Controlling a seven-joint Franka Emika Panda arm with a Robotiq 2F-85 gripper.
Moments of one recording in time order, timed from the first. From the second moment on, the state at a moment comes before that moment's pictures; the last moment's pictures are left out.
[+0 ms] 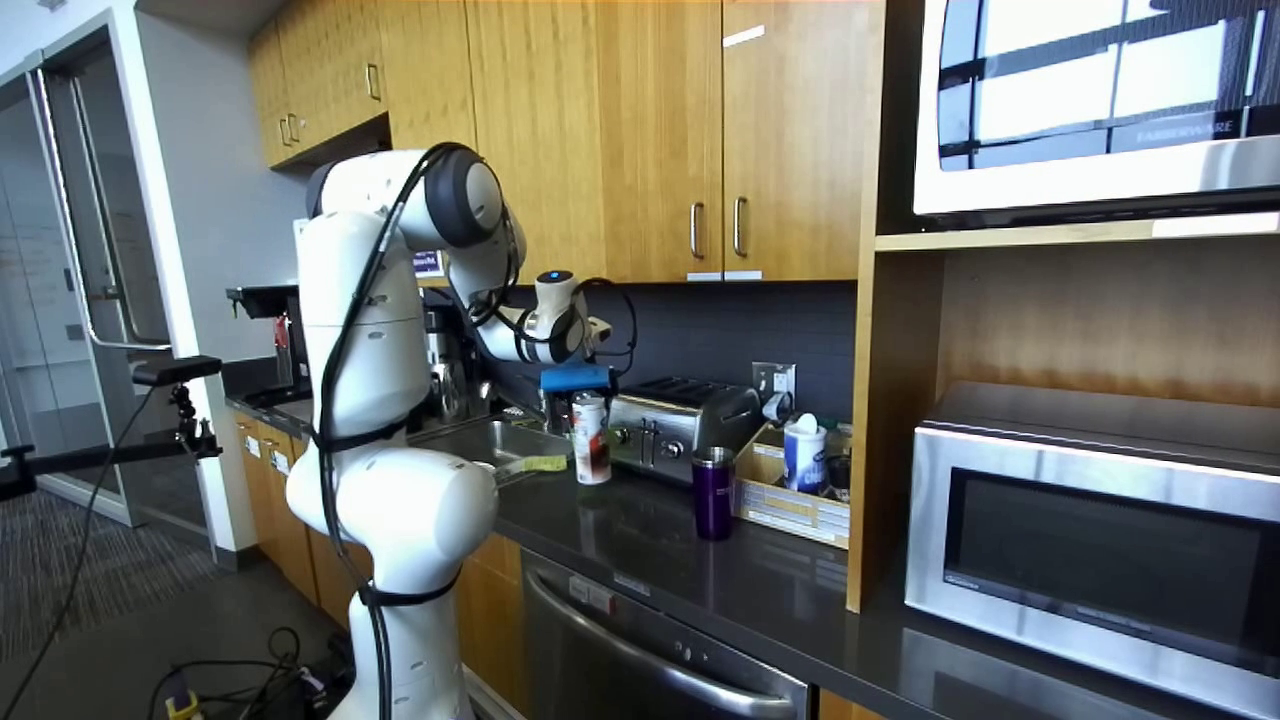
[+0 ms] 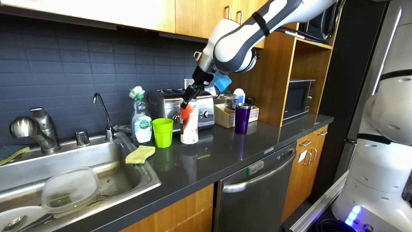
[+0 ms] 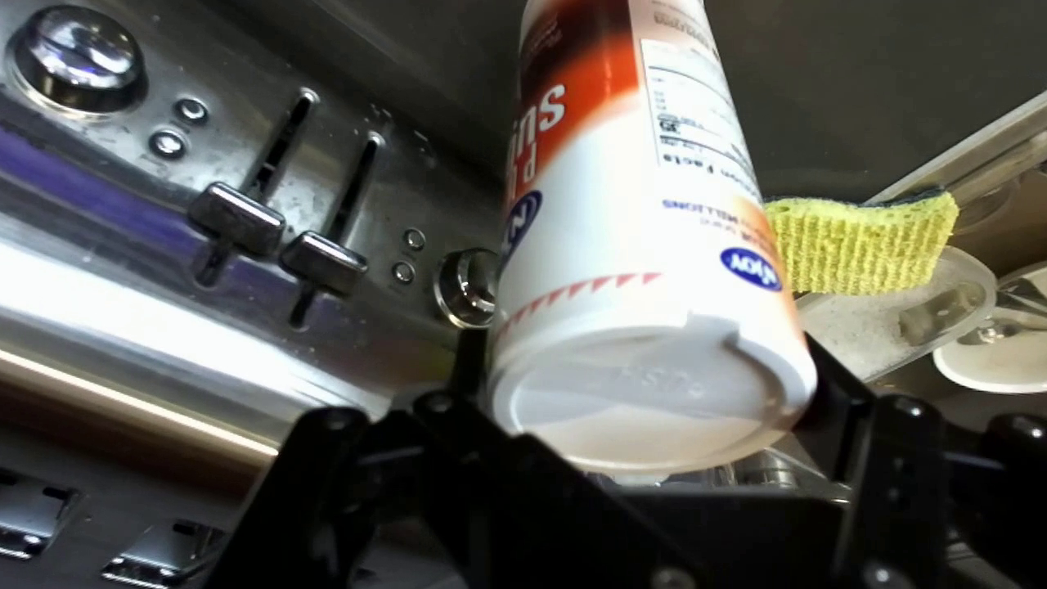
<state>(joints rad) 0.29 -0.03 0.15 -2.32 0.06 2.82 -0.26</state>
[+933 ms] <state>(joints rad) 0.24 0.08 0.18 -2.25 0.05 2.85 -0.24</state>
